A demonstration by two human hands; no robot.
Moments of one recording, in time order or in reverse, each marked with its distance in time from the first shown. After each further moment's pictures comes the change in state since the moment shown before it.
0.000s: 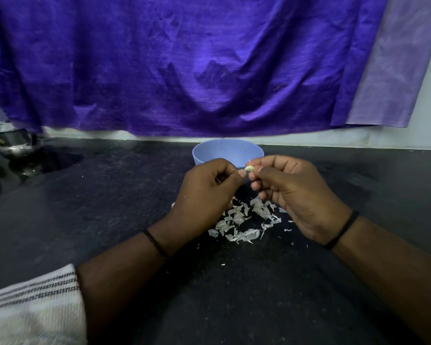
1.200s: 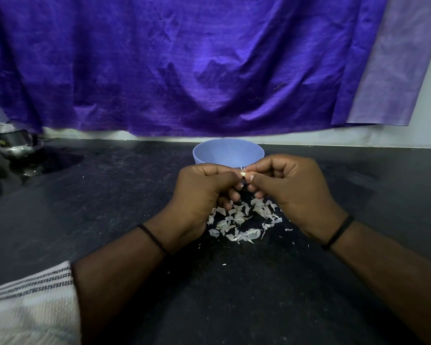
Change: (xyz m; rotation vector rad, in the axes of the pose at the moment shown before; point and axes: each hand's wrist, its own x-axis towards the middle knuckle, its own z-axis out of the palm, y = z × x) left_hand 0.002 0.006 0.002 -0.569 0.026 -0.297; right_hand 0.000 0.005 0.001 -0.263 -0.002 -0.266
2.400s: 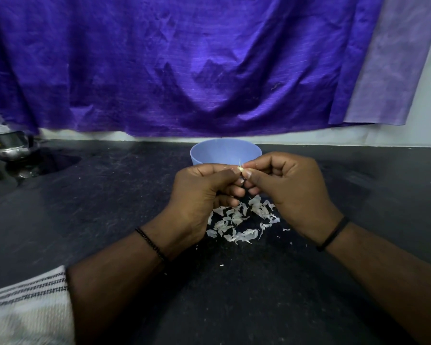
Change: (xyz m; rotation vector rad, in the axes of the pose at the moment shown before) left_hand -0.007 0.004 0.005 -0.119 0.005 -0.050; right_hand -0.003 -0.003 0.003 0.024 0.049 -0.057
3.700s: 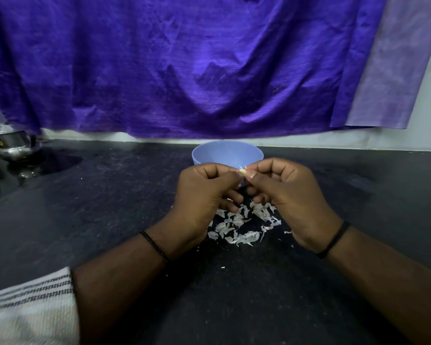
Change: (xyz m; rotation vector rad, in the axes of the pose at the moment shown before) left_hand -0.001 0.001 0.000 0.139 0.007 0.116; right_hand -0.002 0.006 0.002 0.107 0.012 0.166
